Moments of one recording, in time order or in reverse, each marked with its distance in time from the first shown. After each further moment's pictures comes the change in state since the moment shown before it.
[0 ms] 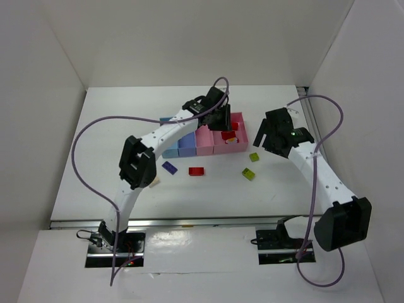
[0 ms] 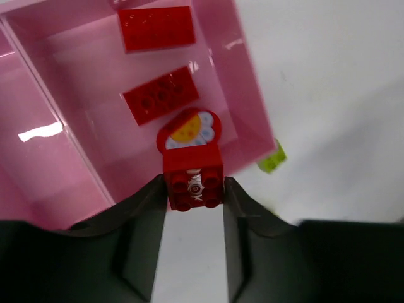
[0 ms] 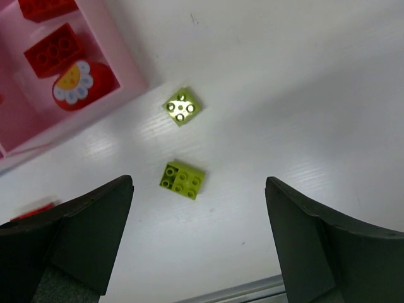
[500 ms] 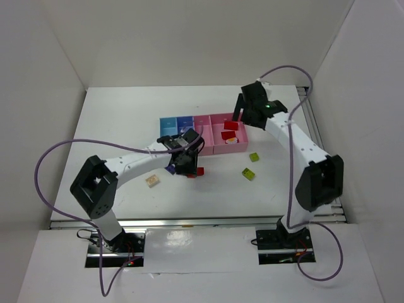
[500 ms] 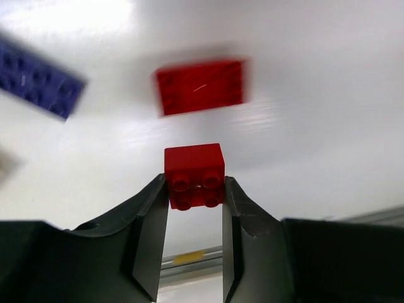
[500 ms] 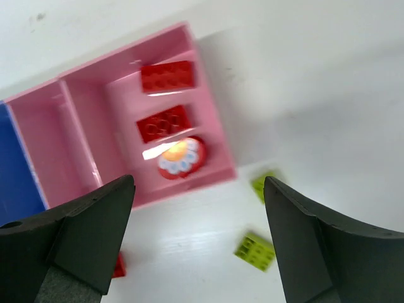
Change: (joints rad) left arm -0.067 -0.513 -0.926 -0.030 -0.135 -0.155; right arm 0.127 0.415 0.393 0.126 0.003 -0.045
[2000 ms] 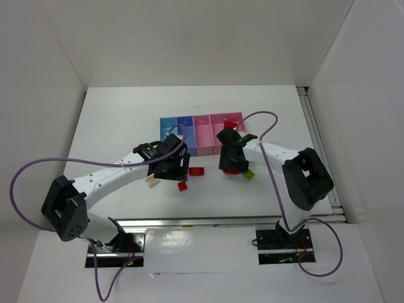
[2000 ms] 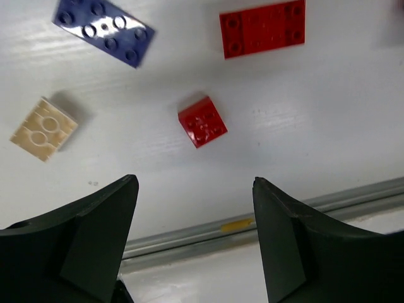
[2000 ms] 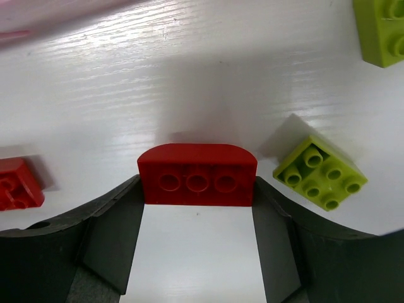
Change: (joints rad) left arm 0.039 -0.282 -0.109 -0.045 -0.045 0.146; right arm 0.214 0.005 -0.475 0.071 -0.117 0.194
